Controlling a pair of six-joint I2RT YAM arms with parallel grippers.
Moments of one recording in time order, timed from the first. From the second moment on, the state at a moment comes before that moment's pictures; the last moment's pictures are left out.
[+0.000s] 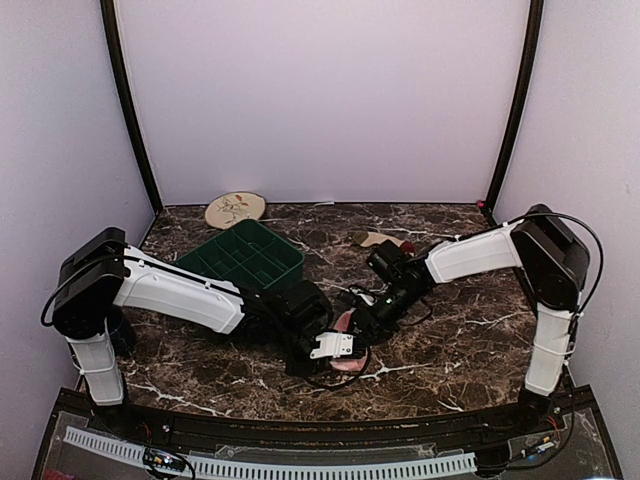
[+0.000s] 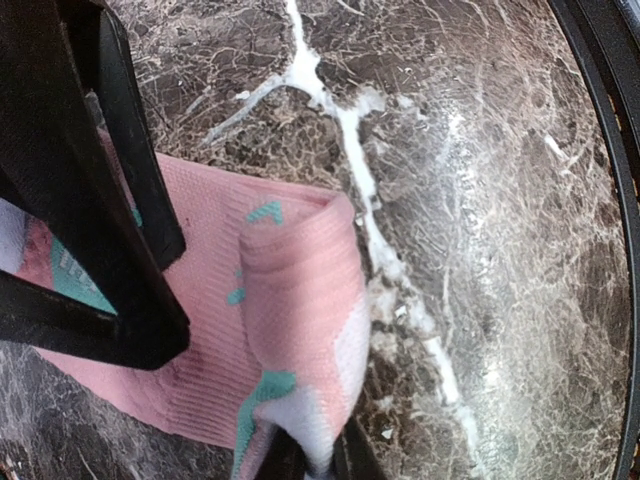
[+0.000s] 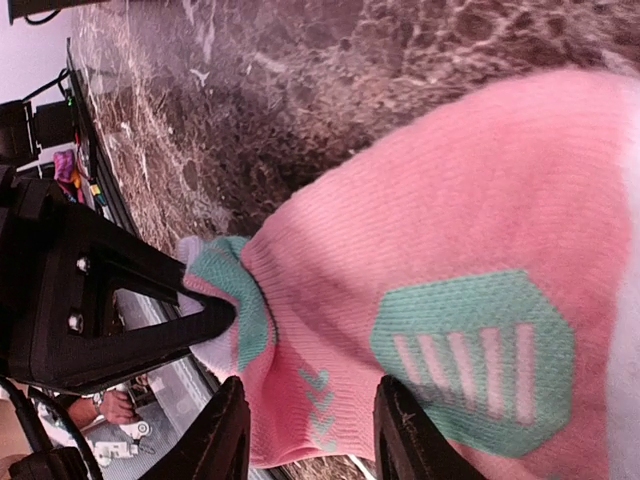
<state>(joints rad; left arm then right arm) -1.12 1.87 1.10 -0.29 0.15 0.53 0.75 1.93 1.13 -0.49 -0.77 0.31</state>
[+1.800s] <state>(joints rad) -1.12 1.87 1.13 -0.33 0.13 0.49 0.76 2.00 1.35 -0.71 -0.38 0.23</state>
